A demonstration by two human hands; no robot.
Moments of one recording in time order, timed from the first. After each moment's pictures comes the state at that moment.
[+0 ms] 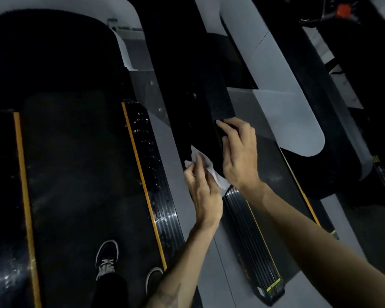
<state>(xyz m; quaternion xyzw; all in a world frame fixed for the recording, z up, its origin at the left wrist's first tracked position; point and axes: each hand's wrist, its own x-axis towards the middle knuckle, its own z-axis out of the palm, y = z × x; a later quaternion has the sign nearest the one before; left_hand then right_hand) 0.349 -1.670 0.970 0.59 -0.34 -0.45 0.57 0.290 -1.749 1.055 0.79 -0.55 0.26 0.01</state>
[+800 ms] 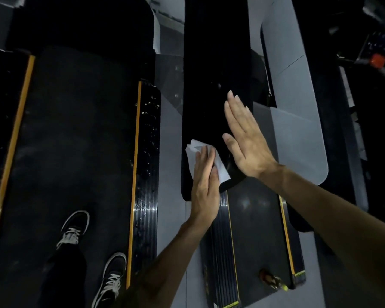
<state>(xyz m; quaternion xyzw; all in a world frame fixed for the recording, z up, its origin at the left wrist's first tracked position) 0.324 -1.670 0.969 0.53 -0.30 -0.49 0.63 0.268 -1.800 1.074 0.94 -0.33 0.05 -0.07</state>
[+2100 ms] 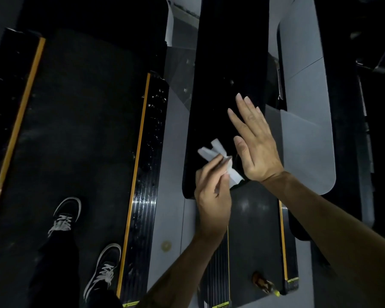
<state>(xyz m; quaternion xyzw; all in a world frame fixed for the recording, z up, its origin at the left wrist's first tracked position) 0.306 -1.661 0.986 0.57 -0.23 -0.31 0.72 0.265 -1.798 1.065 0.94 -0.31 0.09 -0.07</state>
